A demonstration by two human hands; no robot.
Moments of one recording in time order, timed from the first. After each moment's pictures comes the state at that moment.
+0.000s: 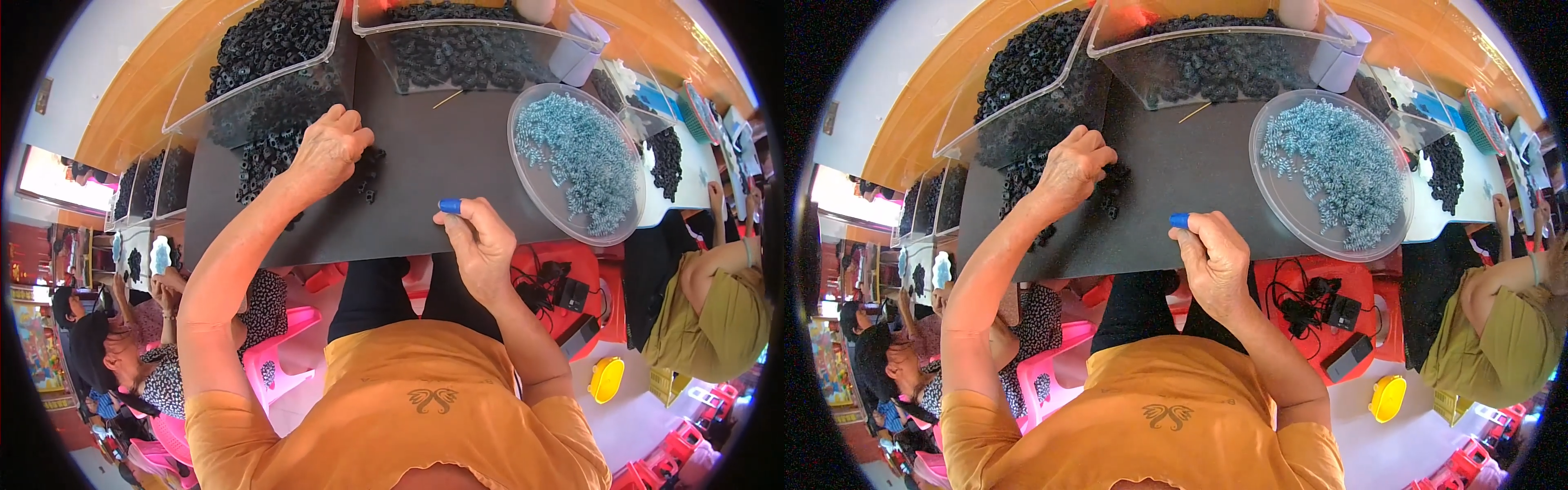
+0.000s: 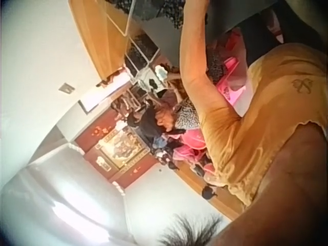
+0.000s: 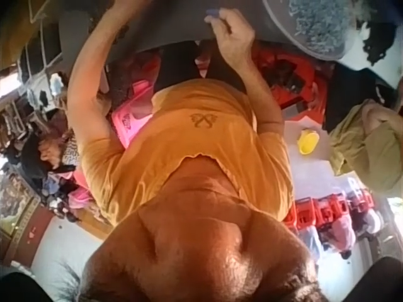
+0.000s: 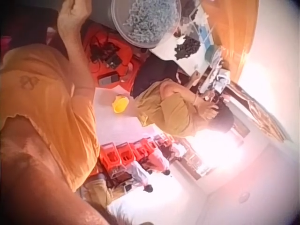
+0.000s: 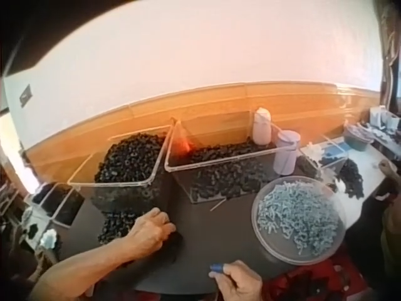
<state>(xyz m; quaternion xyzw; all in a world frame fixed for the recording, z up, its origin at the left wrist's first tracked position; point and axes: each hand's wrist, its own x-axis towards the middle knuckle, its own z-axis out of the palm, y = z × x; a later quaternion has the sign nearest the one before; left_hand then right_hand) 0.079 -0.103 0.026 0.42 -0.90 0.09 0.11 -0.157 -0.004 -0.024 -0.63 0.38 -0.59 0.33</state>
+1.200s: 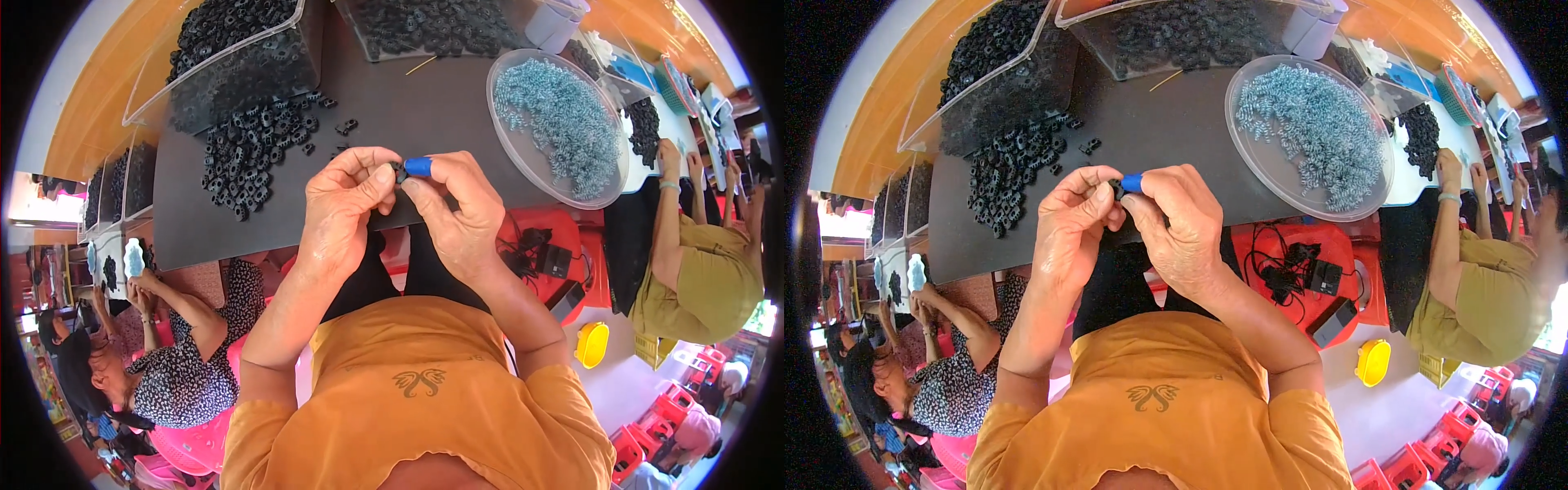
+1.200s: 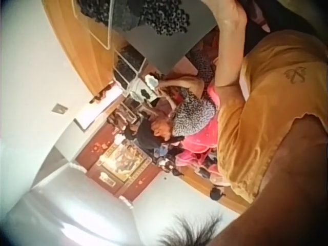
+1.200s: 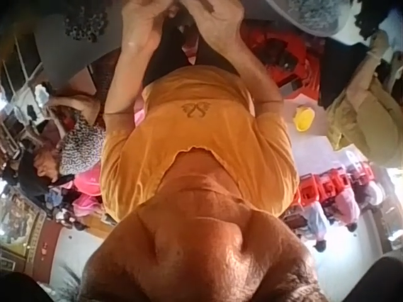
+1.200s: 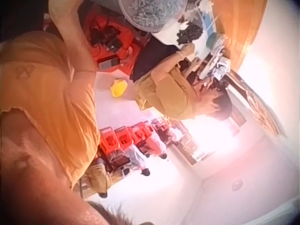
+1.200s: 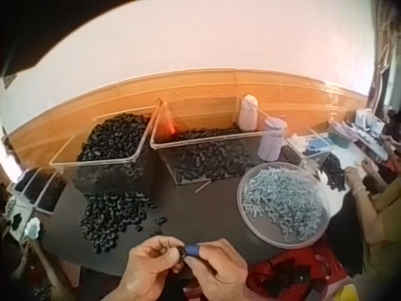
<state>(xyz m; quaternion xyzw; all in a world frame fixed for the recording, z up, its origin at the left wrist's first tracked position) 0.001 0.001 0.024 0.38 -0.32 -0.66 0.56 -0.143 -0.004 0.005 -0.65 0.37 -0.61 0.25</state>
